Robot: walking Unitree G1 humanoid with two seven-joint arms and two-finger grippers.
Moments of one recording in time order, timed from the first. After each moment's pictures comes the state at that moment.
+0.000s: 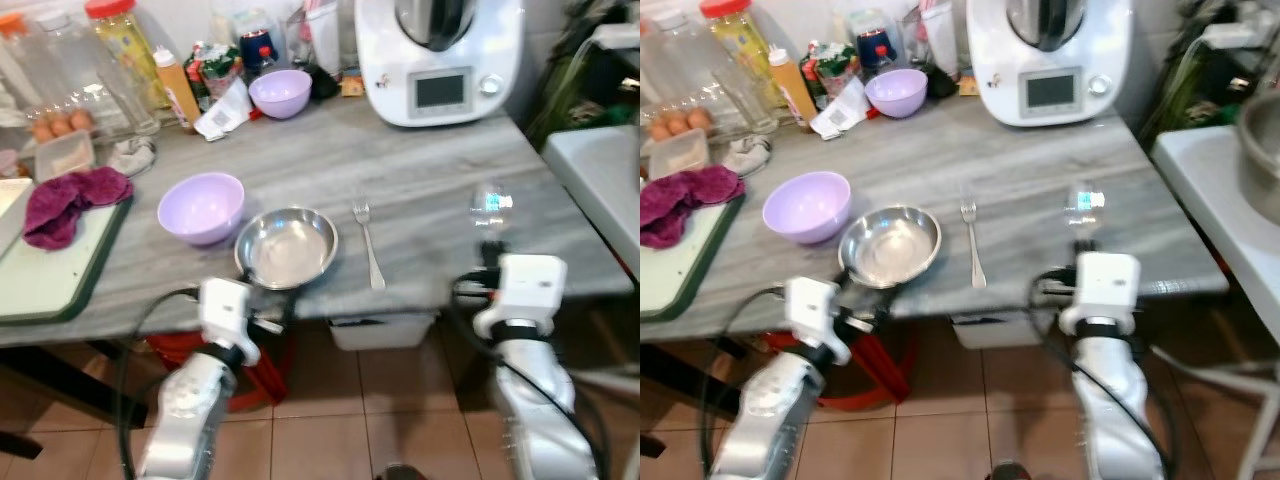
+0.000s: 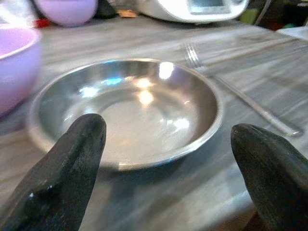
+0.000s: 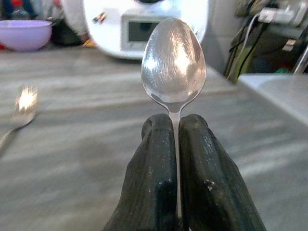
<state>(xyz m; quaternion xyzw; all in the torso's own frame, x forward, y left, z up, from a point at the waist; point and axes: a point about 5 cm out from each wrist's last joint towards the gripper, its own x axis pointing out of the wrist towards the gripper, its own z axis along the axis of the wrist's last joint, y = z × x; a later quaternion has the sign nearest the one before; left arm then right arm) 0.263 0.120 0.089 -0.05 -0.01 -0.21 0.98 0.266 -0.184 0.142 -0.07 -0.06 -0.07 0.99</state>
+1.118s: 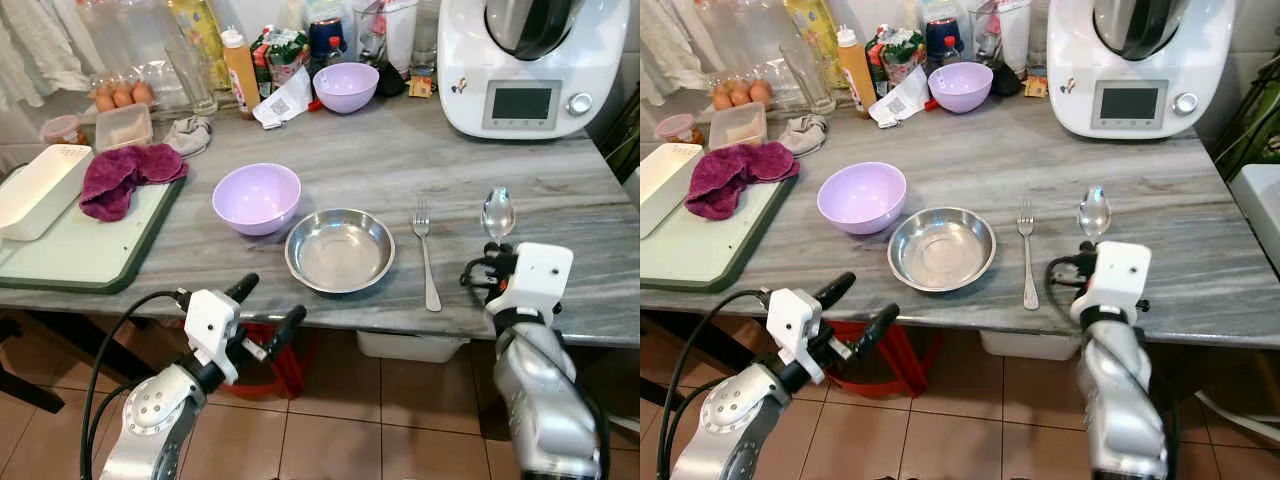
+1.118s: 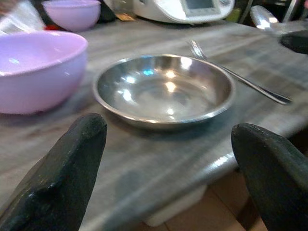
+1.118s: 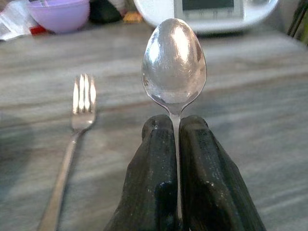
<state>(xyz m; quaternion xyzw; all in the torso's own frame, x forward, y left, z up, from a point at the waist) 0.240 0.140 0.102 -0.01 -0.02 -0.32 0.95 0.288 -0.200 0.137 0.00 0.01 -0.09 1.00</state>
